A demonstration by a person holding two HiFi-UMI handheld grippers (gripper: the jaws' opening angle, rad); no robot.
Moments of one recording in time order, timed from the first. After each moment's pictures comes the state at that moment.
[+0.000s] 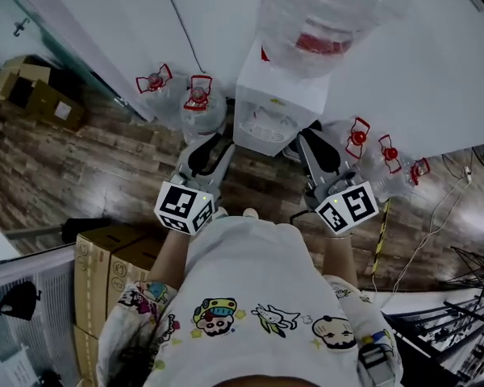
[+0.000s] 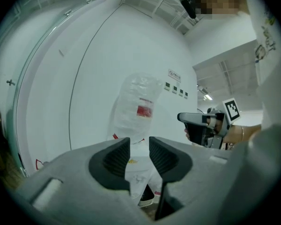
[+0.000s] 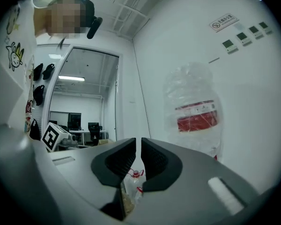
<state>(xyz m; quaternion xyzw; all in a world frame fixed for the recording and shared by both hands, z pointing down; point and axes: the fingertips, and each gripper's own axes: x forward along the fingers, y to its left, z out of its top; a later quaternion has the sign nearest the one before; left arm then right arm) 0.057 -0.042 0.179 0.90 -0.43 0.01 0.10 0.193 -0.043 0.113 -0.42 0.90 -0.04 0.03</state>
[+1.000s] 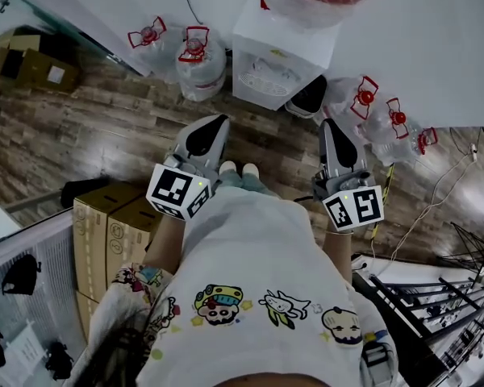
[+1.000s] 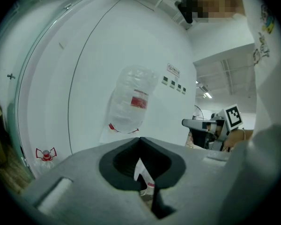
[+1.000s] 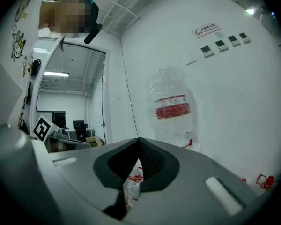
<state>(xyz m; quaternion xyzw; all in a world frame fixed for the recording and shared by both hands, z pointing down) 0.075 0.000 0.198 0.90 -0.42 0.04 0.14 0.251 0.001 0.152 -0.51 0.86 -0.08 0.01</state>
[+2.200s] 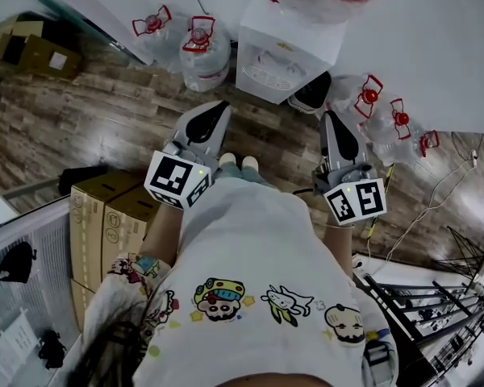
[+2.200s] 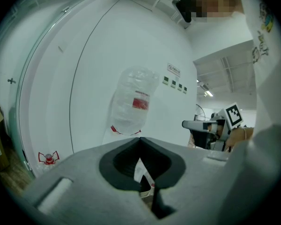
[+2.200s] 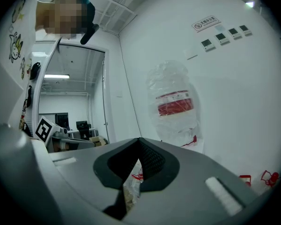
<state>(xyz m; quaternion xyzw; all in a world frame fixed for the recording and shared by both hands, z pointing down) 0.072 -0.008 0.195 0.89 -0.43 0.04 0.12 0.244 -0.007 0.159 -0.49 0.87 -0.10 0.01</state>
